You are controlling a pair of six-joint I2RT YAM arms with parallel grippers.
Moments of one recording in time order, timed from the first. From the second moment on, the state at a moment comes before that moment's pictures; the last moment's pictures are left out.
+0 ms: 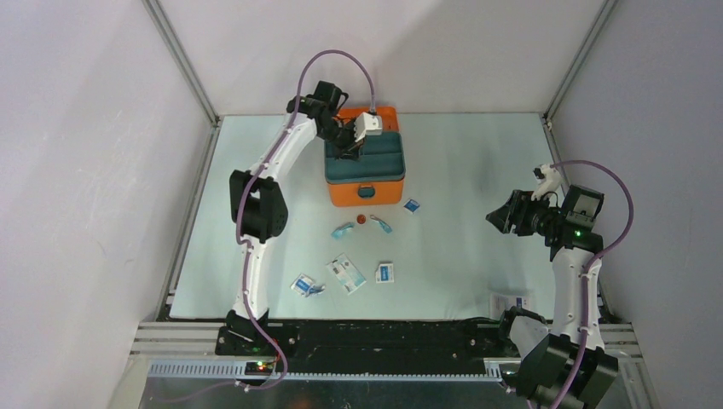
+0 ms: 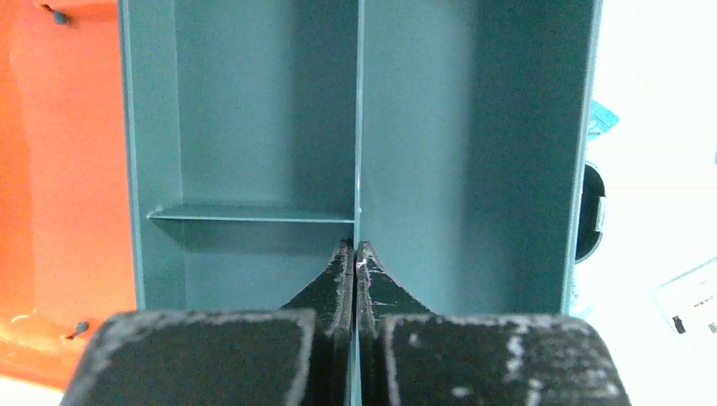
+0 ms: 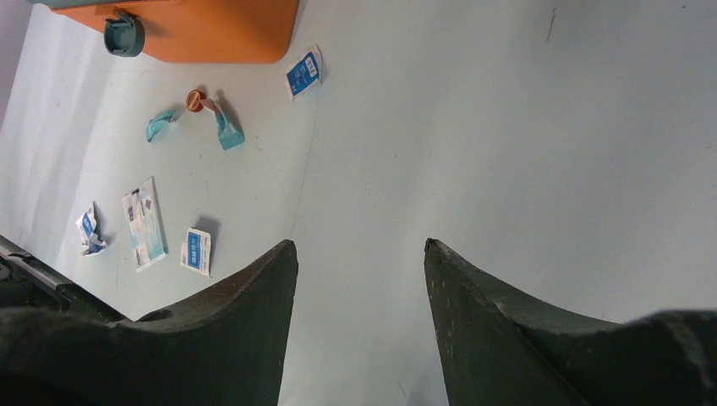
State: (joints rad) left arm -0.35 2.28 2.25 -1.11 0.63 0.99; right arm -0.38 0.94 0.76 -0.55 -0.79 -0.10
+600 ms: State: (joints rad) left arm -0.35 2.28 2.24 -1.12 0.61 1.00; right arm -0.38 0.94 0.75 -0.55 -0.79 -0.10
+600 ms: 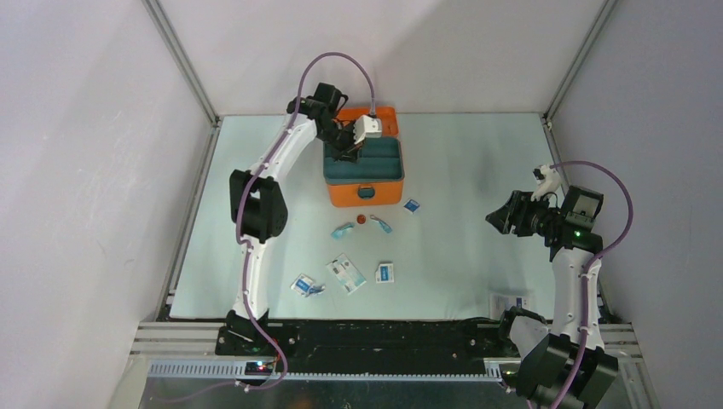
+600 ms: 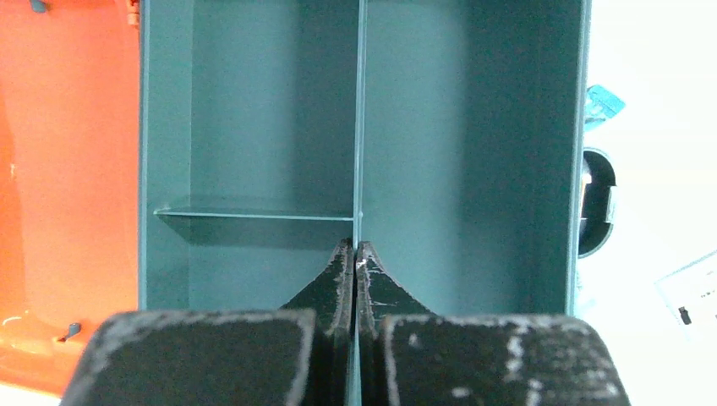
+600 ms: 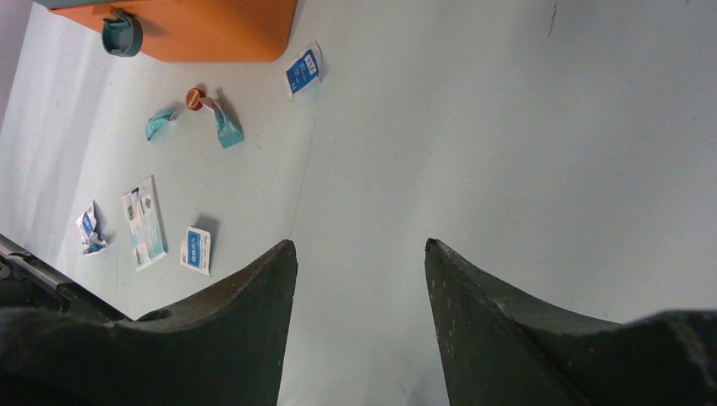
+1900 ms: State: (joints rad) left arm -0.36 2.34 2.27 -1.12 0.74 1.05; right arm -0.37 0.94 0.75 -0.55 -0.79 -0.10
